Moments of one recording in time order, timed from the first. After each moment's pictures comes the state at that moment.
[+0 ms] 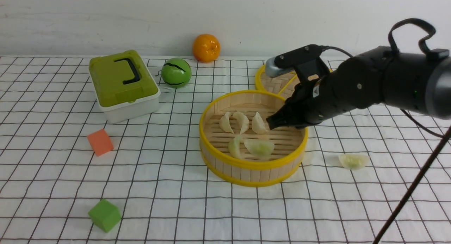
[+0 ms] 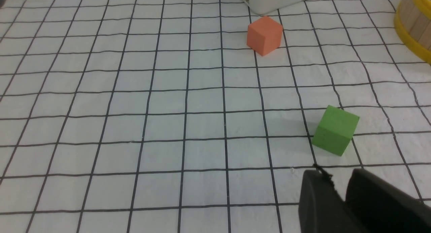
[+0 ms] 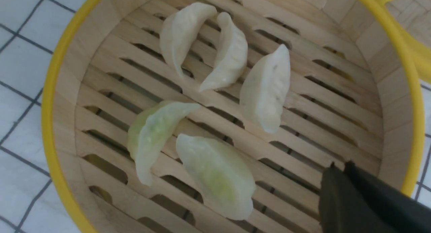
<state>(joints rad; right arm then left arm) 0.43 1.85 -1.36 0.01 0.42 0.03 -0.41 0.14 -0.36 0.46 0.82 -0.49</state>
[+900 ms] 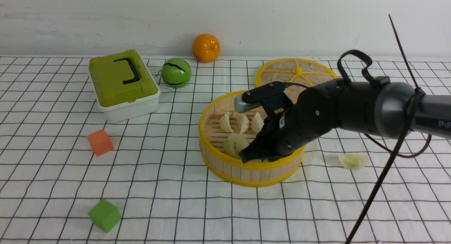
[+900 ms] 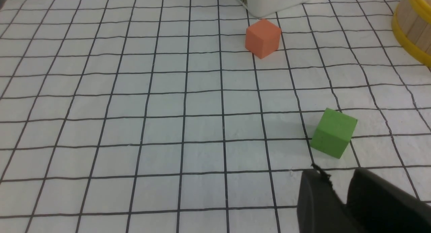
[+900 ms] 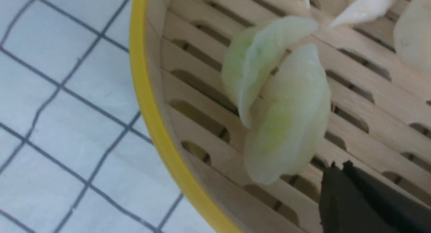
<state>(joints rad) 0.53 1.93 -1.36 0.08 0.49 -0.01 -0.41 0.14 -0.36 0.46 0.81 -0.49</state>
